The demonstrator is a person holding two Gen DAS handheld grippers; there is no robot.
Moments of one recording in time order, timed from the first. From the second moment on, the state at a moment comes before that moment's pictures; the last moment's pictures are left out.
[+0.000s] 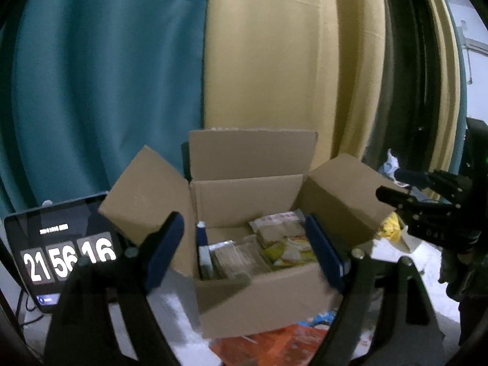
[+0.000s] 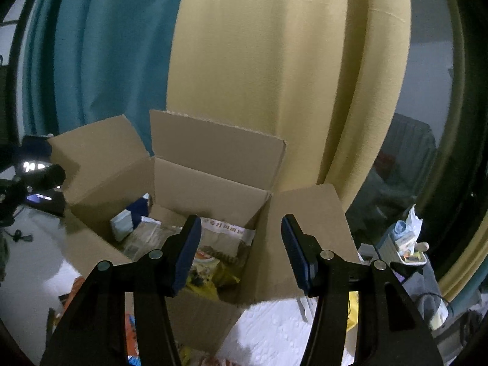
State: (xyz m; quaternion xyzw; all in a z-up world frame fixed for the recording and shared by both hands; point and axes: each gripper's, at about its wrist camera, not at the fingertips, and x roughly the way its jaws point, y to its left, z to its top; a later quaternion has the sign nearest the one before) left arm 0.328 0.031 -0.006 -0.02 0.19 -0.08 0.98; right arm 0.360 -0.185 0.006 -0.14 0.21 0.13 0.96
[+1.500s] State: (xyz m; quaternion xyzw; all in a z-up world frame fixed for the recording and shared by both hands) left arm 0.183 -0.036 -0.138 -0.04 0.35 -0.16 0.92; right arm 0.220 -0.282 -0.071 -0.04 0.27 0.12 0.95
